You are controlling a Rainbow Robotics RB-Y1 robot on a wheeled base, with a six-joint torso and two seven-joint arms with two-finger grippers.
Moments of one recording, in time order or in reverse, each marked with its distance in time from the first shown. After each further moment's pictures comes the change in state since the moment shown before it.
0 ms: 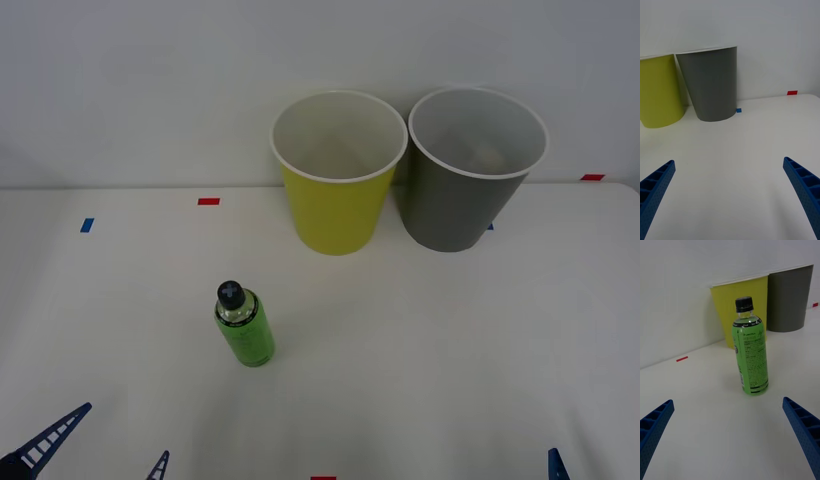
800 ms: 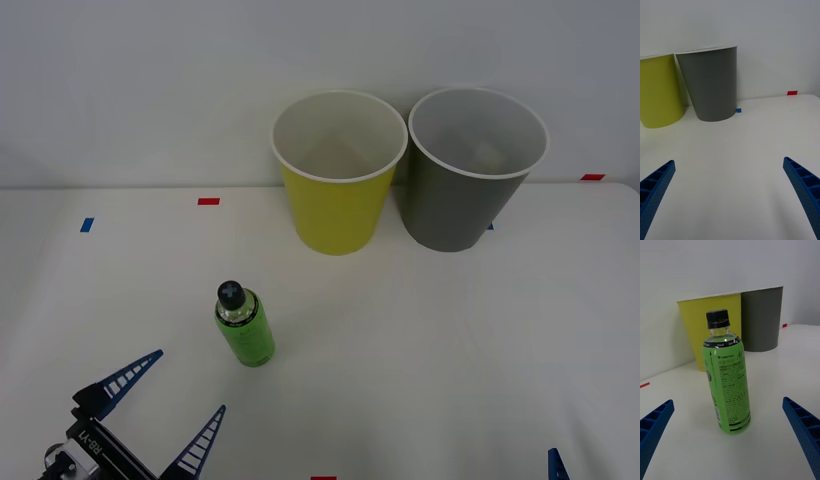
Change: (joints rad) right arm 0.000 0.000 0.000 0.000 0.000 0.000 0.000; left arm -0.397 0.089 -0.267 0.110 0.126 -0.003 -0.025
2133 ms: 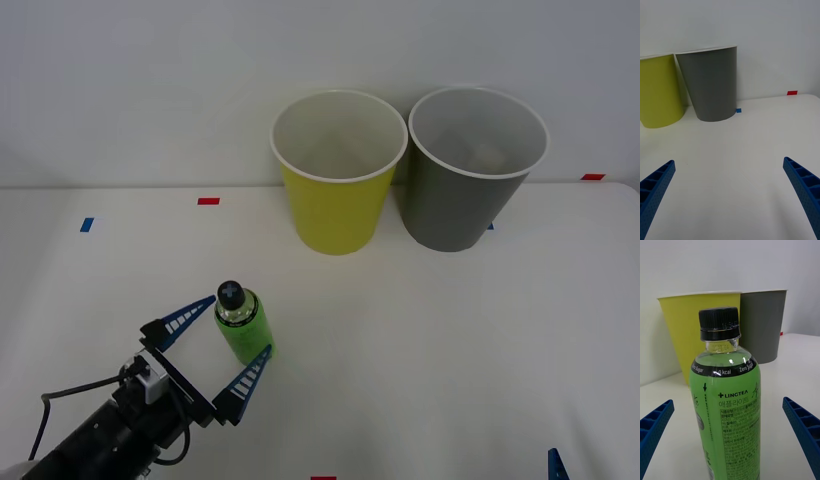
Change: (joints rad) right arm 0.000 0.000 0.000 0.000 0.000 0.000 0.000; left arm -0.339 -0.067 -0.131 0.103 0.114 0.131 0.041
